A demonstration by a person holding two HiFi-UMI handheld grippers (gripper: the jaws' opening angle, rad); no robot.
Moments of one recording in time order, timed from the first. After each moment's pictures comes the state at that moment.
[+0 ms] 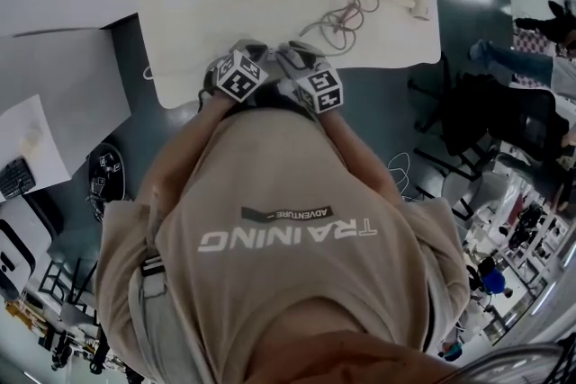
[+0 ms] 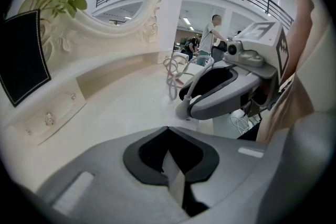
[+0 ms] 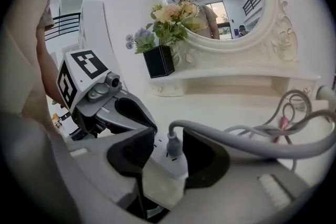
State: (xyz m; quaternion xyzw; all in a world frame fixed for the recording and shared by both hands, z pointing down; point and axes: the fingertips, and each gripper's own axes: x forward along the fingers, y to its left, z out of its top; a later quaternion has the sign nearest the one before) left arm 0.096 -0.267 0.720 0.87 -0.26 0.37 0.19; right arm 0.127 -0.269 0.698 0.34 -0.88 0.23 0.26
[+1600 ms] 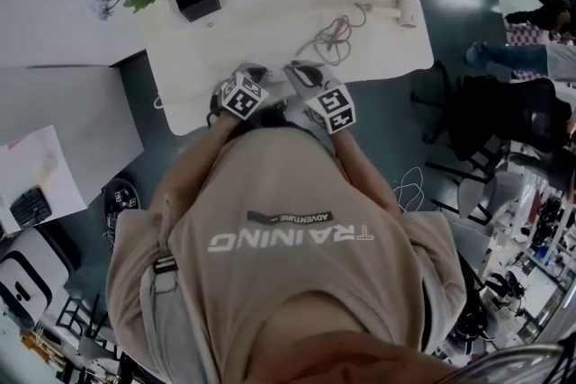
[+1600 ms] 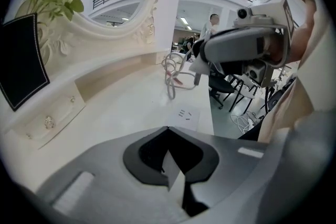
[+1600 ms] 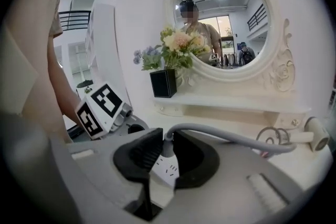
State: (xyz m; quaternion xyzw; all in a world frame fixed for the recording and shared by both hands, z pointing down) left arm 0.095 -0.265 0.718 0.88 -0.25 0.37 0.17; right arm 0.133 -0.269 0.621 0.35 -0.89 0.16 0.23
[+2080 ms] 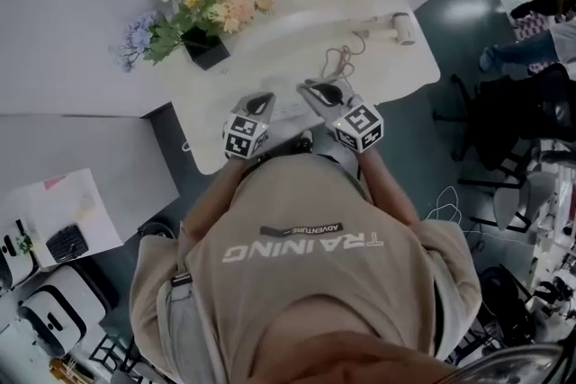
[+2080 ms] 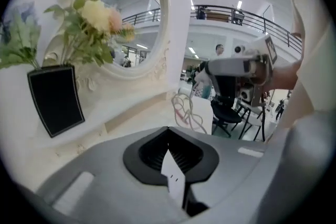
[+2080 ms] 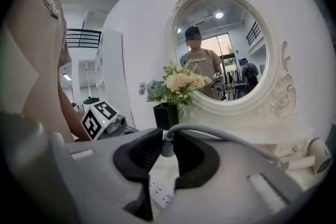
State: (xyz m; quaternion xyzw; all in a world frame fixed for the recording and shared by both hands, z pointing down) left arm 0.082 -0.286 0.613 0.90 -0.33 0.23 0.16; right arm 0.151 -0.283 0.519 0.34 -0.93 0.13 0.12
